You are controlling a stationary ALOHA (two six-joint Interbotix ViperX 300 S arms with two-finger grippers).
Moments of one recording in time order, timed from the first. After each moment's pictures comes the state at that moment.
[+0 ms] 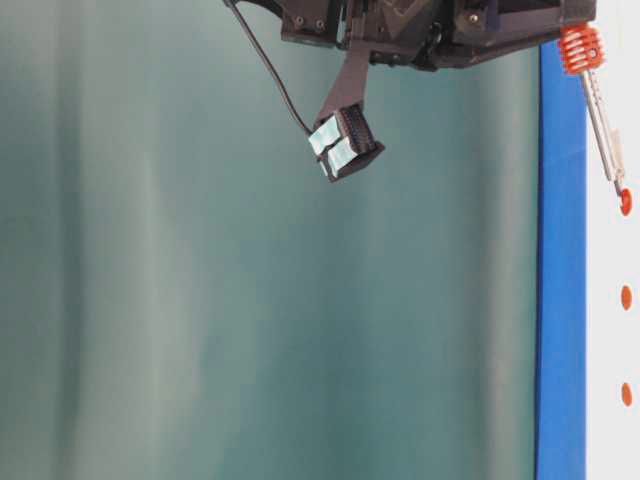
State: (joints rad) left arm 0.00 -1.01 1.23 0.00 -0.23 0.01; right arm -0.25 -0.04 0.58 -0.08 0.80 -0.03
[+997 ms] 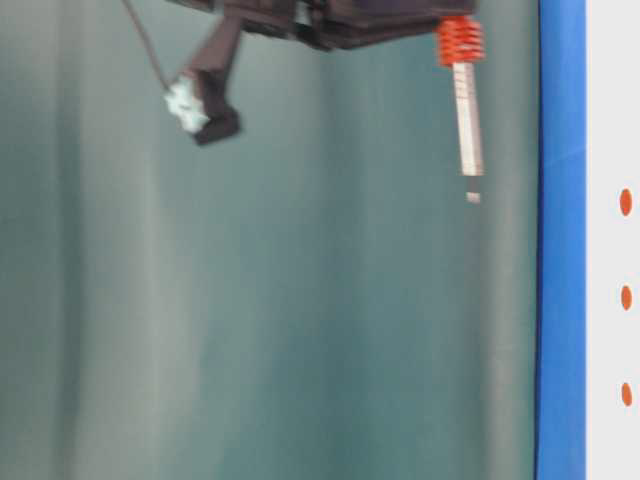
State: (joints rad) left arm 0.00 -1.01 1.23 0.00 -0.23 0.01; right arm -0.25 -0.27 0.53 -0.08 0.96 -0.03
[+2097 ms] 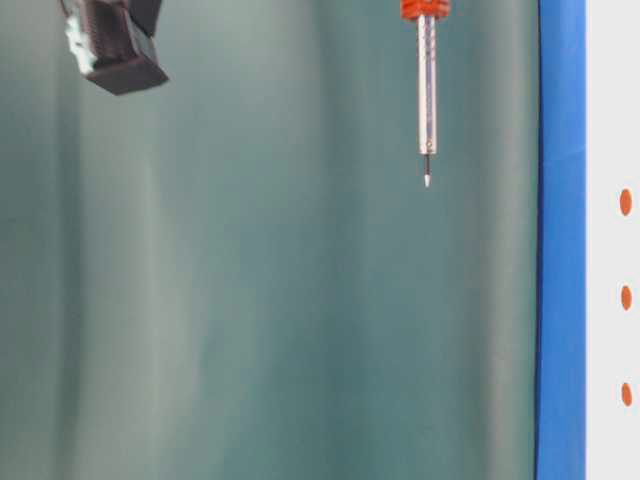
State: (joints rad) left arm 0.00 -1.02 1.23 0.00 -0.23 0.00; right arm 0.00 -0.37 0.56 -0.09 0.97 0.28
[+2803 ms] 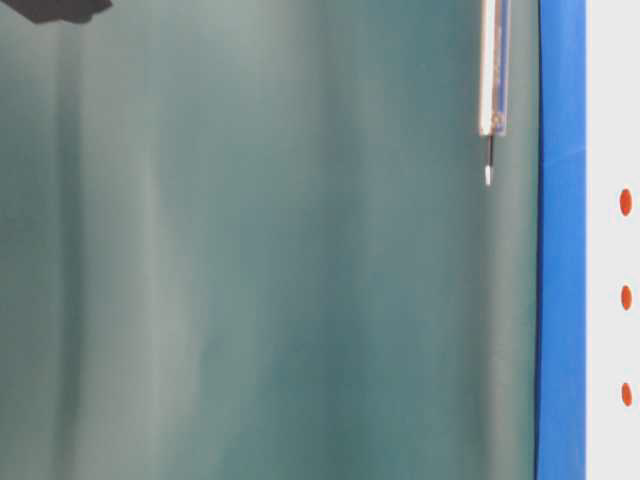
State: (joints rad) left arm 0.00 -1.02 1.23 0.00 -0.24 0.00; right arm 0.40 -0.27 0.53 -0.25 0.96 0.74
